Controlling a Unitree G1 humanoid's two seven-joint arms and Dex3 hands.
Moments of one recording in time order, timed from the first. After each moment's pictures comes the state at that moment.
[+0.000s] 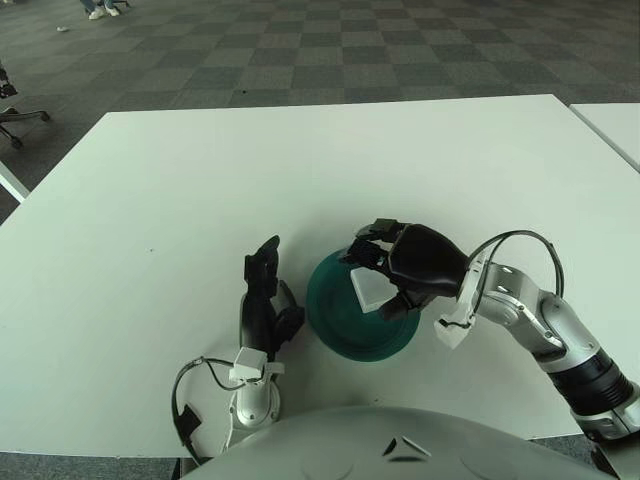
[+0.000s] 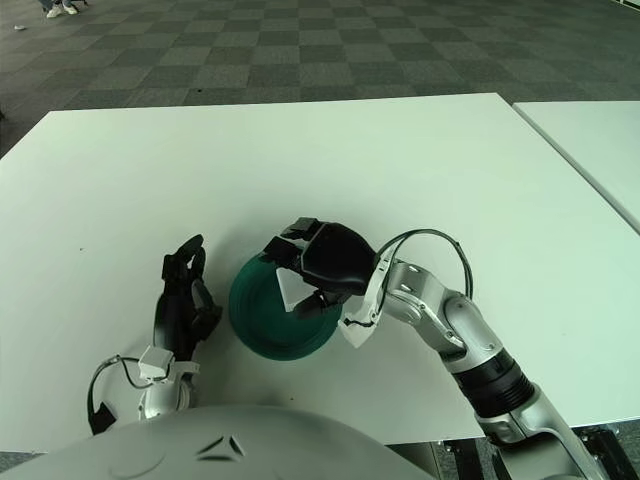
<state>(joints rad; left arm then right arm) 0.49 -0.13 -0.22 0.00 0.13 -0.53 0.24 -0.09 -0.57 0.35 -0.30 -0.76 -0.54 0.32</state>
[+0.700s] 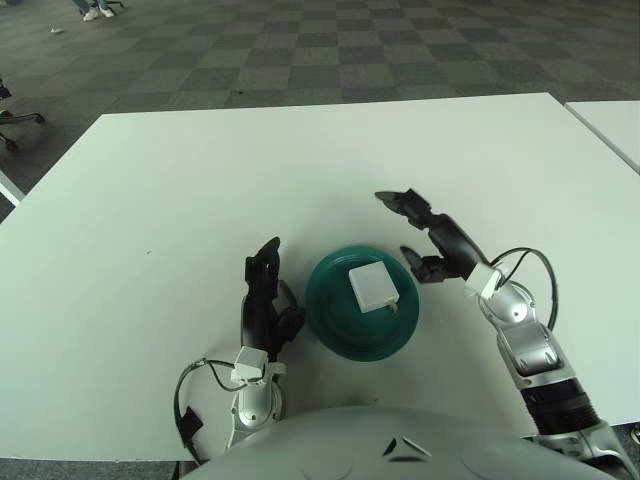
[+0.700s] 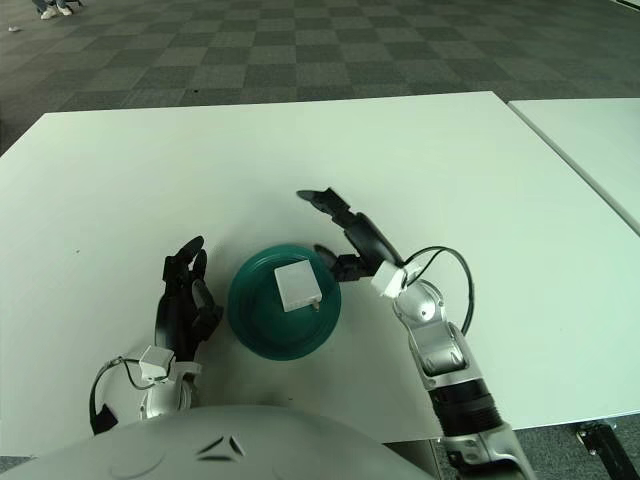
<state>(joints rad) 0.52 -0.14 -0.23 -0.03 0.08 -0.53 0.23 0.05 -0.22 0.10 -0.08 0.06 -0.26 0.24</state>
